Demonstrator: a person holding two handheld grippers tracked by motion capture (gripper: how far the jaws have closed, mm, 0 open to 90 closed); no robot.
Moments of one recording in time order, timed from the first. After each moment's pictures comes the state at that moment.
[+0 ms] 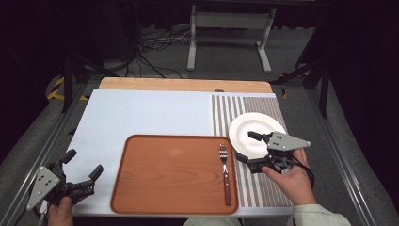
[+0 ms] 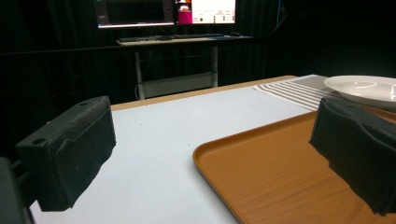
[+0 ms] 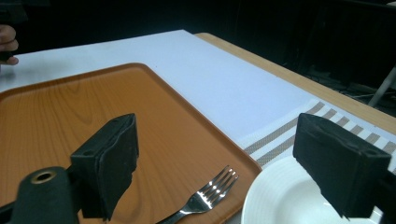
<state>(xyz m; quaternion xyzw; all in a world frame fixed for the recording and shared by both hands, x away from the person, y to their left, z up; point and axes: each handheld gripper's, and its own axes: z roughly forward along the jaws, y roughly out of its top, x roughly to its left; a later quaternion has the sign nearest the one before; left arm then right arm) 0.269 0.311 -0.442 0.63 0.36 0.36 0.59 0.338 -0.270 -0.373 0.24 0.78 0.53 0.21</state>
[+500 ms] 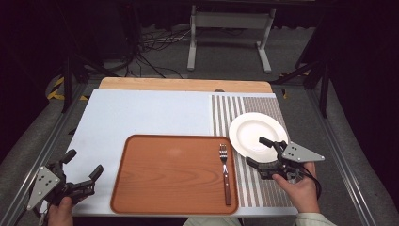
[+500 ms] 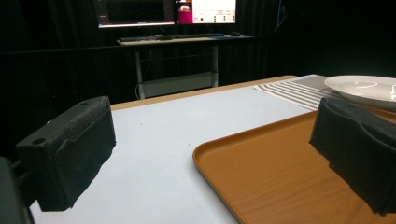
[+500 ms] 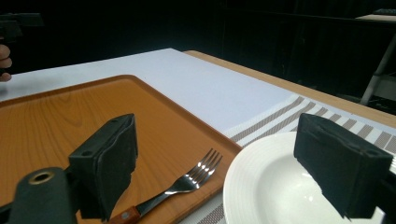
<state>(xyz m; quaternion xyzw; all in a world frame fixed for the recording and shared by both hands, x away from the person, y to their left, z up) 0.269 0.310 -0.443 0.63 0.36 0.36 0.59 0.327 -0.306 -0.407 0.26 0.74 0.58 0.23</state>
